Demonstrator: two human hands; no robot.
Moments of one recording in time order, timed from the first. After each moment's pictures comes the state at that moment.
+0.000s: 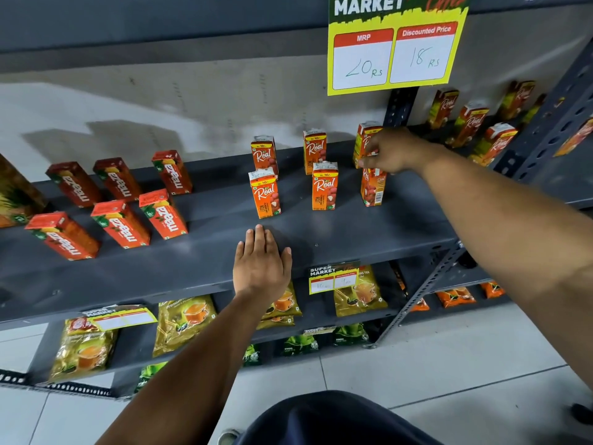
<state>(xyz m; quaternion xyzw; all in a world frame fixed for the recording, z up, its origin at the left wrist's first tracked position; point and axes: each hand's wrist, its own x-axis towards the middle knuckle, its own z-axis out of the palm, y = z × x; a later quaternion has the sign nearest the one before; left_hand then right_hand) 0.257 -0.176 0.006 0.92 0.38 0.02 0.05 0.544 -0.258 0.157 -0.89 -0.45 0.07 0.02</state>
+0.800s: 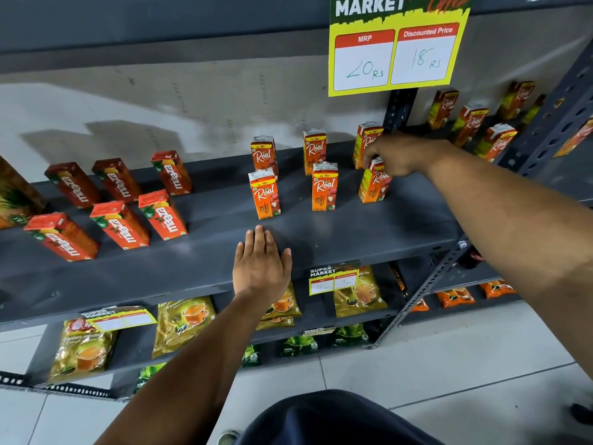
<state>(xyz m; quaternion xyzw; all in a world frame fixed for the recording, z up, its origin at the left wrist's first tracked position) 0.257 -0.175 0.005 0.92 0.38 0.02 0.04 0.550 -0.264 0.158 -0.85 -0.51 0.08 -0.04</state>
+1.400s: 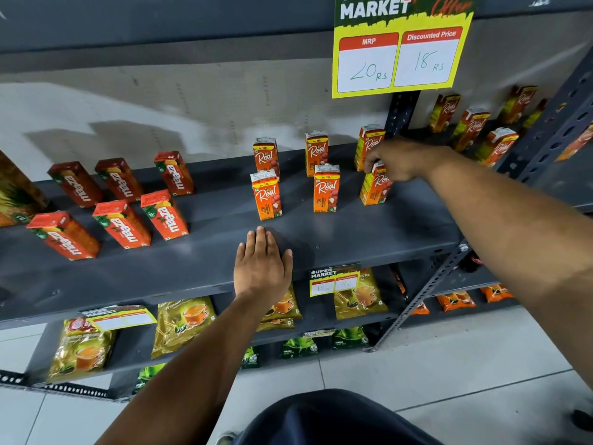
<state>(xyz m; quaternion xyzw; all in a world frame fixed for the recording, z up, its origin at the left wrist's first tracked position) 0.257 -0.175 0.003 0.92 0.38 0.02 0.04 0.548 -0.265 0.155 -0.86 -0.50 0.09 -0.05</state>
